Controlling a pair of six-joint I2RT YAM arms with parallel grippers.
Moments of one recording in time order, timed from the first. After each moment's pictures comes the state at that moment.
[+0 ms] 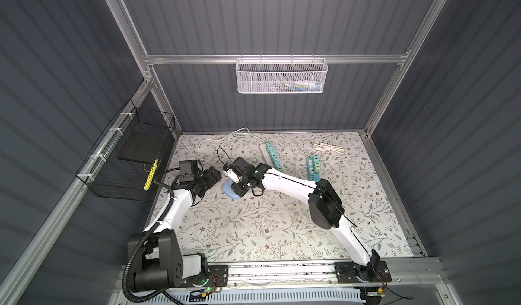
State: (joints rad) left arm 0.05 1.30 0.82 -0.36 0.27 -0.65; right arm 0.98 2.39 2.10 -0.73 -0.02 0.04
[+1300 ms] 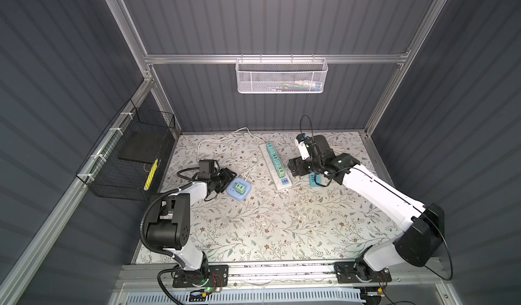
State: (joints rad) left arm -0.12 1.64 0.81 0.00 0.42 -0.83; right arm 0.58 1.49 1.37 -0.63 0.09 0.19
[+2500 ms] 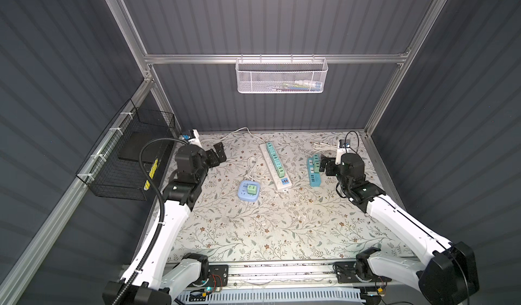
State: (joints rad) left arm -0.21 1.00 0.91 -0.19 -0.11 -0.32; right arm 0.34 1.14 0.77 -0.01 0.36 0.14
